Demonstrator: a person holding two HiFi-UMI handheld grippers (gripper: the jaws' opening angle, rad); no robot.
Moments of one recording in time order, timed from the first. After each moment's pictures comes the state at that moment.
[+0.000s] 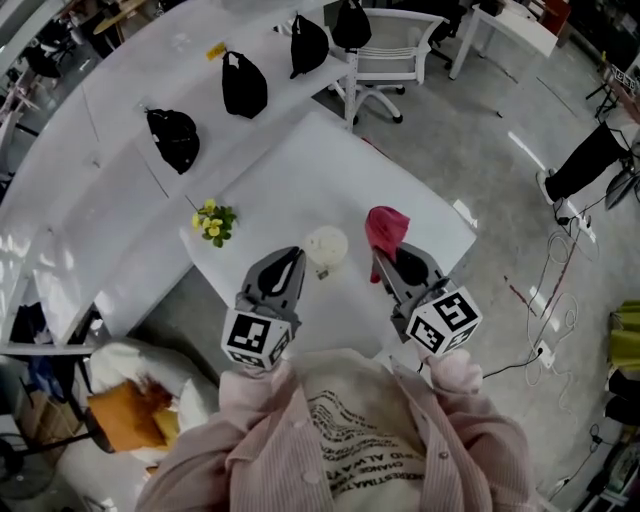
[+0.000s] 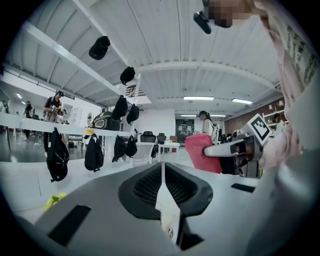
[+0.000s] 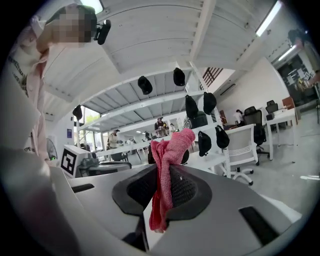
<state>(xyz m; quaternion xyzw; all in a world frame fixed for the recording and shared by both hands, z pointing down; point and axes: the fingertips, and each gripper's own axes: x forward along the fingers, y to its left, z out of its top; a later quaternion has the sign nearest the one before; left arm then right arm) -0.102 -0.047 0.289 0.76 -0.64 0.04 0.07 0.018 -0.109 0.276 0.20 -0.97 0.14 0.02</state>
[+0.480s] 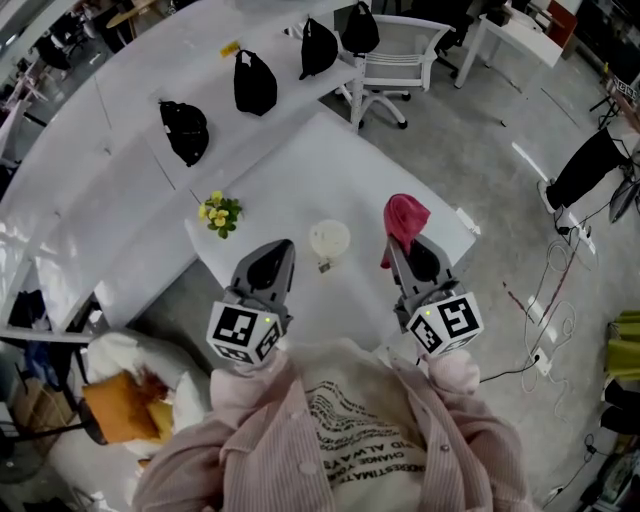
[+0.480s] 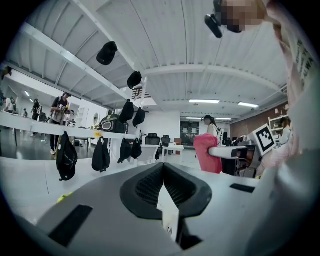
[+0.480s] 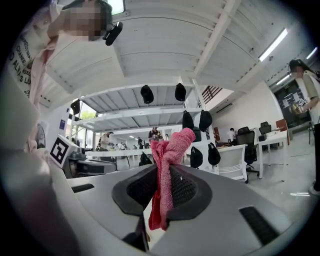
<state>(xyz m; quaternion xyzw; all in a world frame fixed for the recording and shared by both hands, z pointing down) -0.115 -0.023 0.260 0.74 -0.66 0.02 0.08 0.039 -0.107 0.242 0.26 -0.96 0.06 -0.01</state>
